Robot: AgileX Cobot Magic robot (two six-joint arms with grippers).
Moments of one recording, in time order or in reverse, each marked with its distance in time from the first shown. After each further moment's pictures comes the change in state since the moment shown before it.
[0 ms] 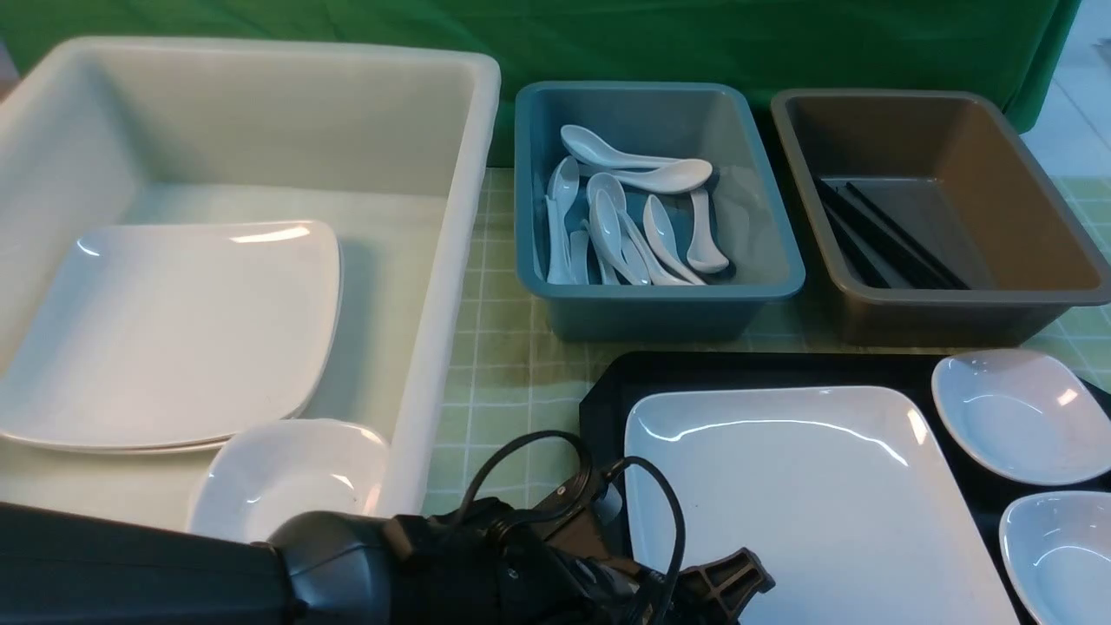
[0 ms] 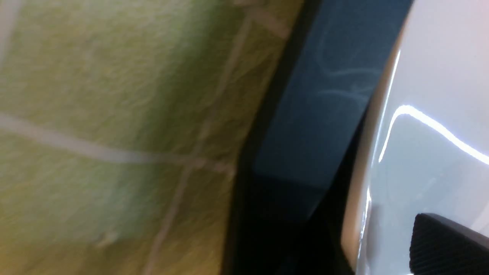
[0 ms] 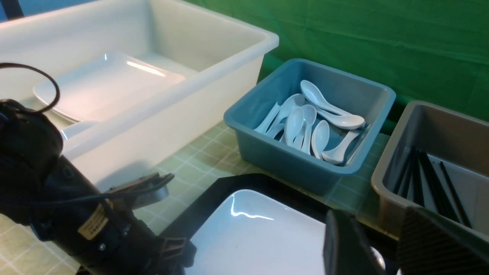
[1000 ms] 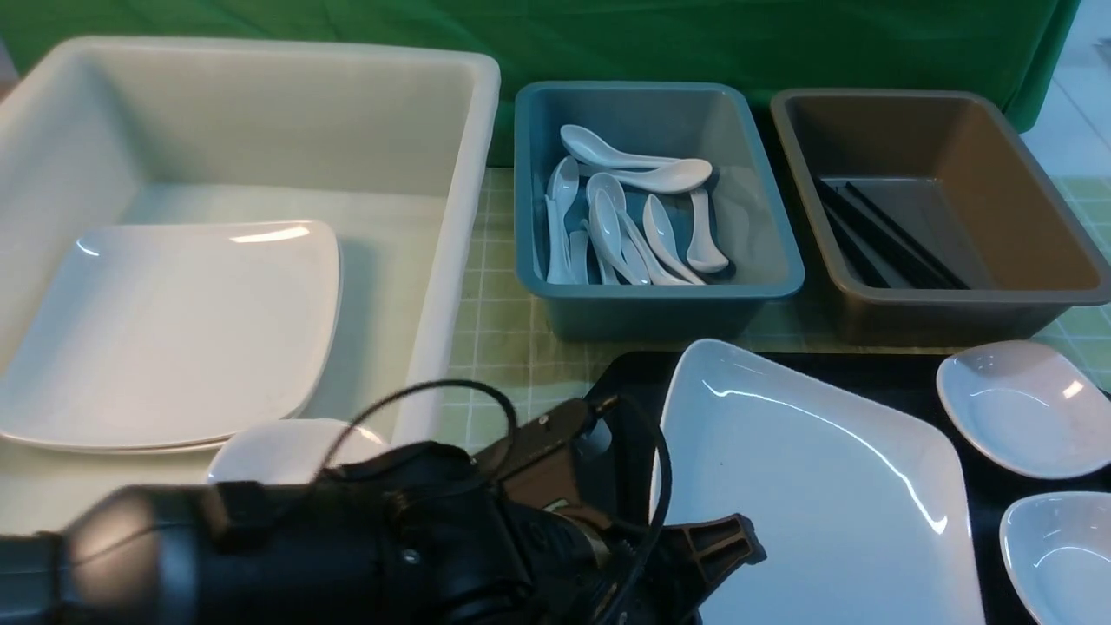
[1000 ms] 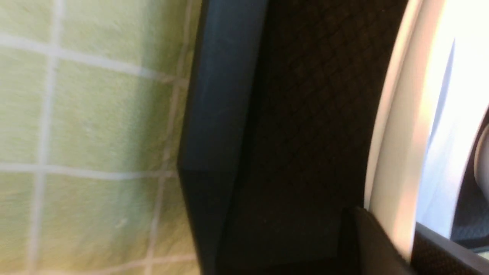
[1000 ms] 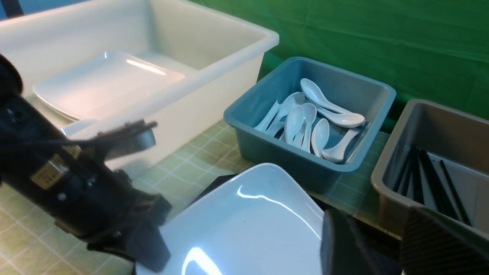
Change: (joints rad) right arm 0.000 0.000 0.000 0.000 0.004 0.000; left arm 0.008 -0.228 0.000 0.262 0.190 -0.029
